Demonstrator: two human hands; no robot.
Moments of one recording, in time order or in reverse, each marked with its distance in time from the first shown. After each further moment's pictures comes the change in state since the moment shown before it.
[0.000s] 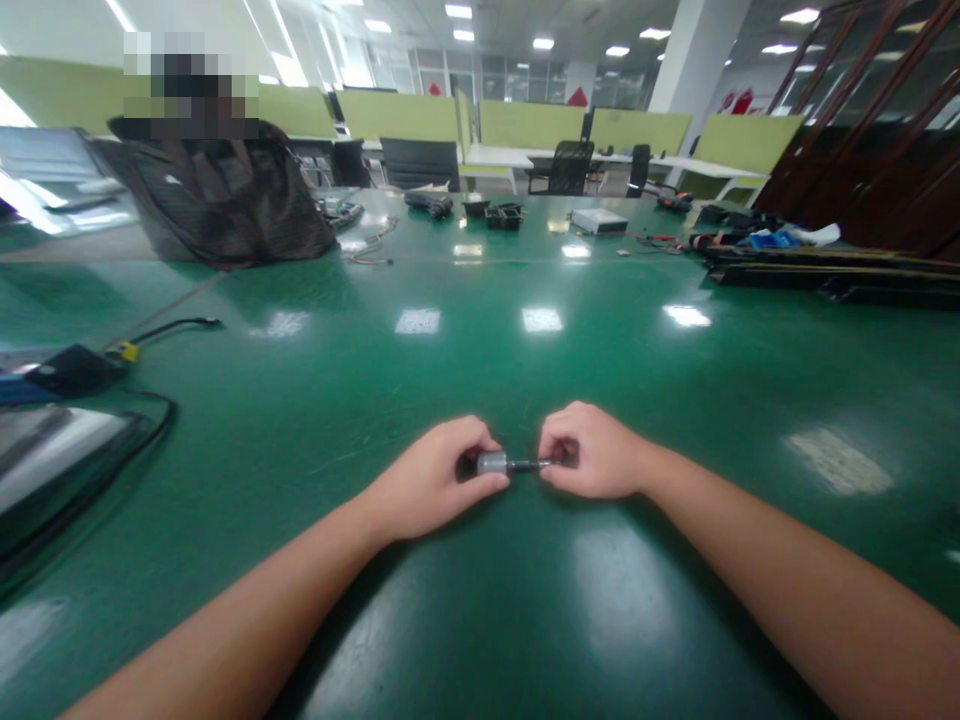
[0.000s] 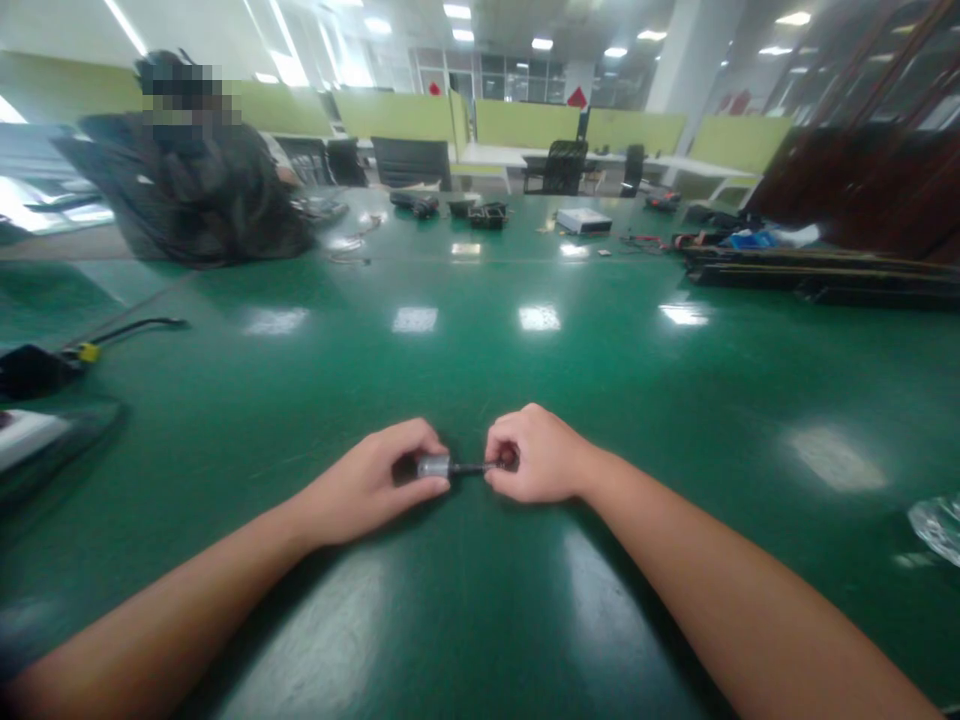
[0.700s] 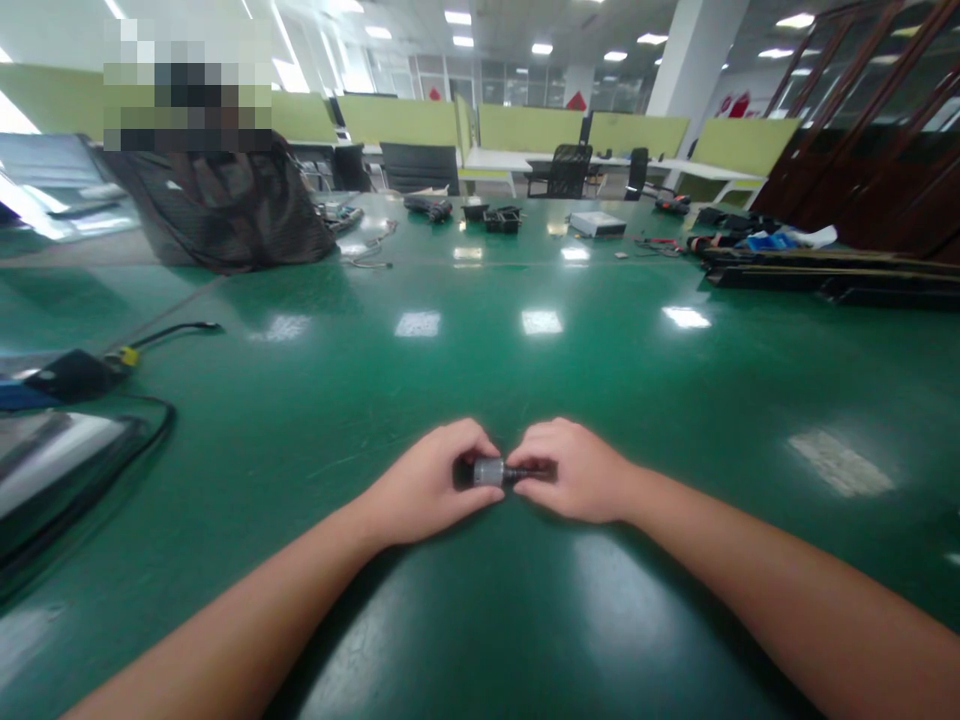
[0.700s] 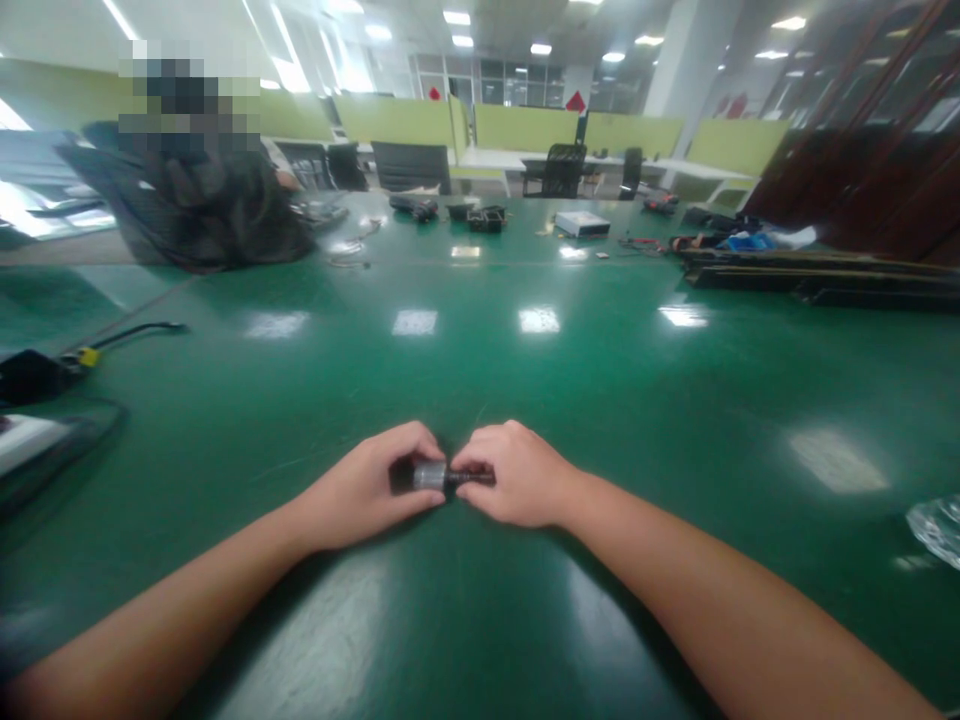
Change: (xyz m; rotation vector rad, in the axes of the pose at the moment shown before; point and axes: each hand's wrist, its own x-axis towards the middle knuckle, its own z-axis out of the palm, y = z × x) left_hand 0.002 0.000 0.003 -0.013 0.019 0.000; right_hand 0.003 -0.014 0.016 -0.043 0.043 -0.053
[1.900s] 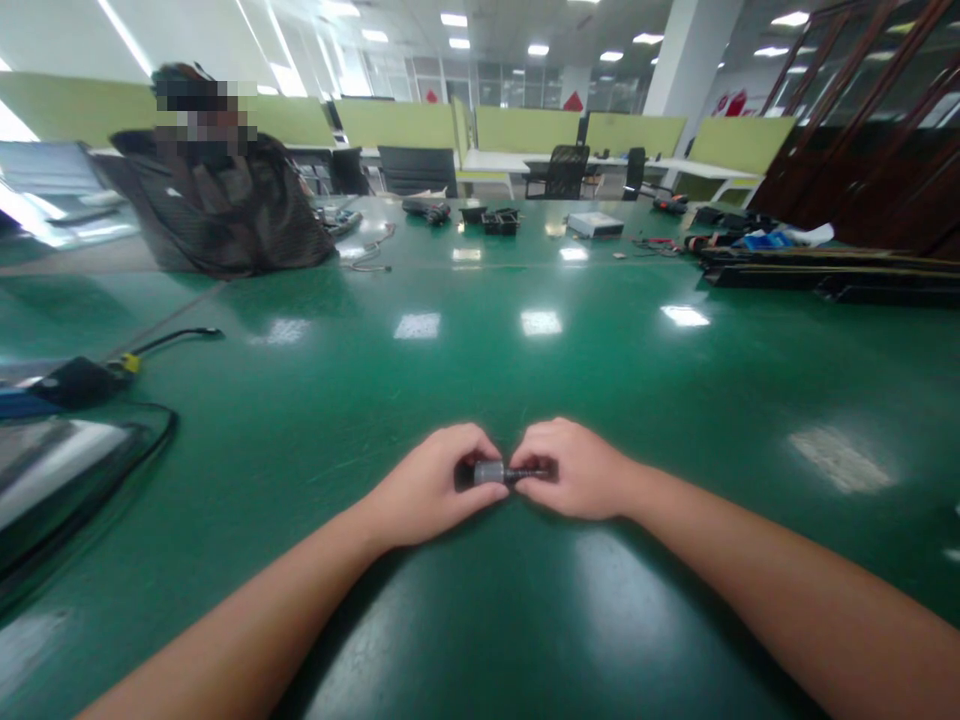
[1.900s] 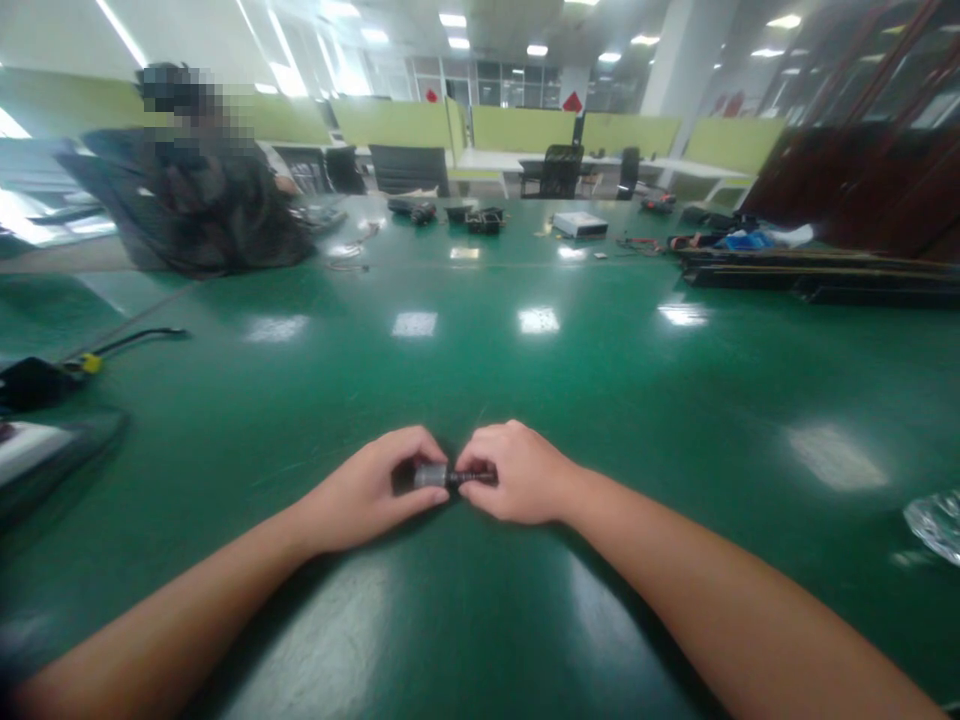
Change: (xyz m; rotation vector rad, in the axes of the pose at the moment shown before) left_hand 0.000 0.004 -0.004 -0.003 -0.017 -0.014; right_hand 0.001 -0.001 -0.001 0.010 -0.003 0.009
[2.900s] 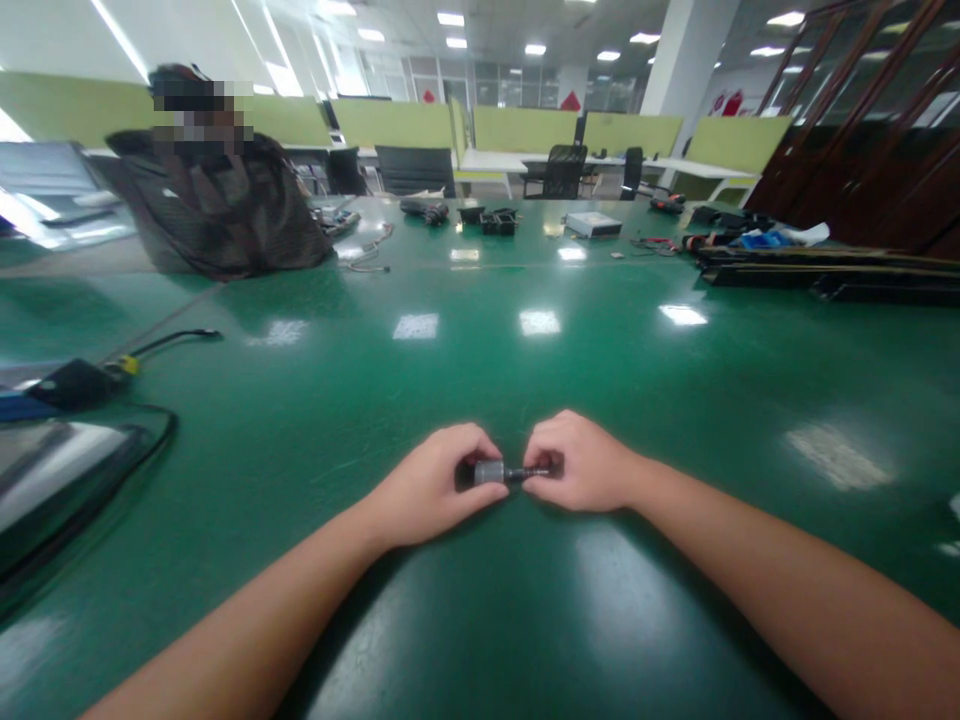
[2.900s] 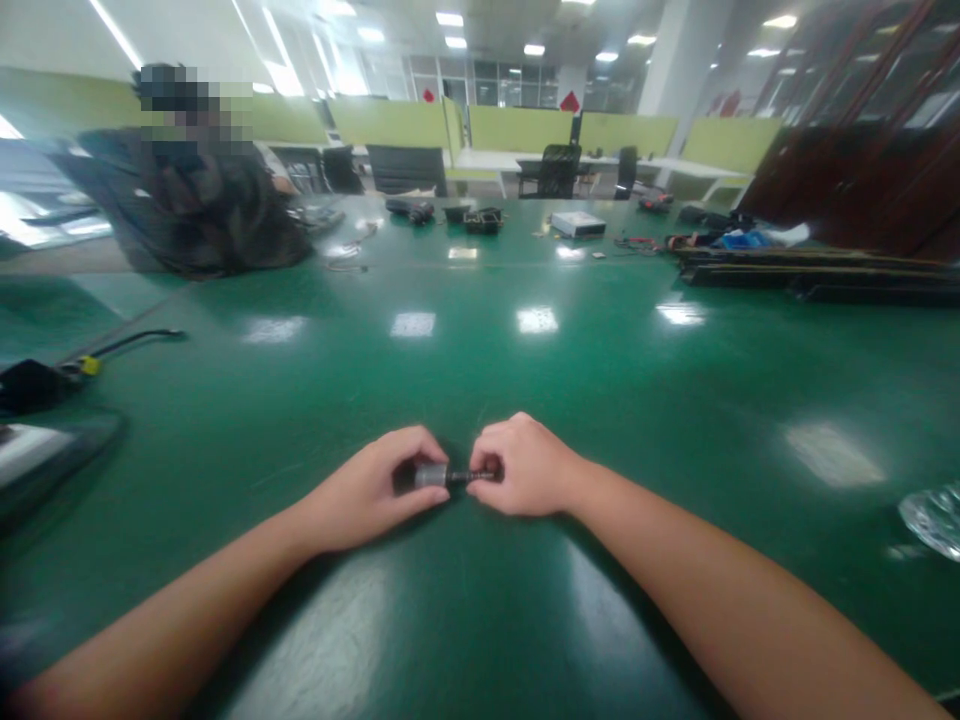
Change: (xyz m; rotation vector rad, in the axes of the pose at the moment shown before) left_hand -0.001 -0.001 0.000 0.033 0.007 0.028; right_hand -0.002 0.003 -0.006 -0.038 0.018 0.011
